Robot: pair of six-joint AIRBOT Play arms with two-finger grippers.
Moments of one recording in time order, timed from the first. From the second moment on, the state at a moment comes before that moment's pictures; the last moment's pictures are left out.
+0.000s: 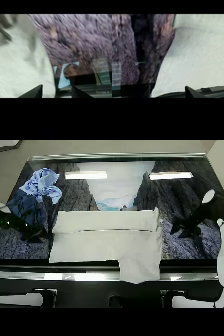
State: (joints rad) left arm 0.39 -1.53 1.18 1.25 -1.58 -1.41; right arm -0.26 -1.50 1.32 -1.39 1.62 1.65
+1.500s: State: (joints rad) left arm 0.50 -1.27 0.73 1.15 -1.26 -1.25; right arm -0.28 -1.19 0.67 -1.04 1.35 1.43
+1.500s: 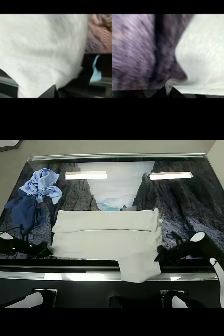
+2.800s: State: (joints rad) left arm 0.30 -1.88 1.71 1.04 -1.35 -1.48; right arm -0.25 -1.74 1.53 -0.97 1.18 1.54
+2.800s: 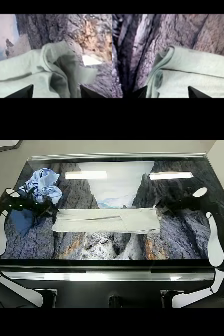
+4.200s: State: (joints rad) left arm -0.30 -1.80 1.59 0.93 -1.20 -1.44; right arm -0.12 -1.58 1.55 -0.85 1.43 1.53
